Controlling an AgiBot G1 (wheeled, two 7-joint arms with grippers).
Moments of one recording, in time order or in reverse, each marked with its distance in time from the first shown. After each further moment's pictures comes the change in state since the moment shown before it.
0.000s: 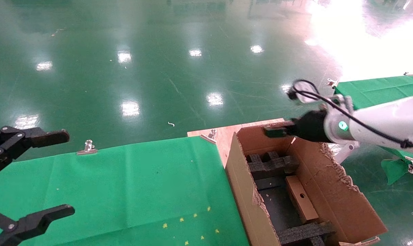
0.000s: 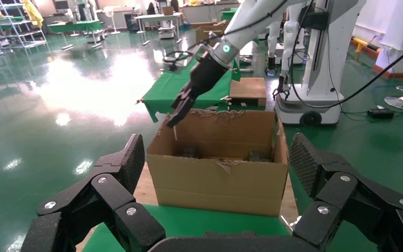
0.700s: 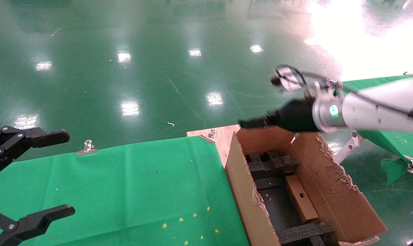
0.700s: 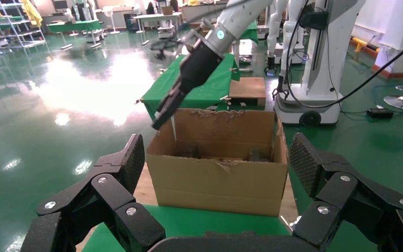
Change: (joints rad) left arm 0.000 0.000 0.000 0.000 0.000 0.000 0.000; right arm -0.024 -0.011 0.146 0.023 0.207 -0.080 -0.202
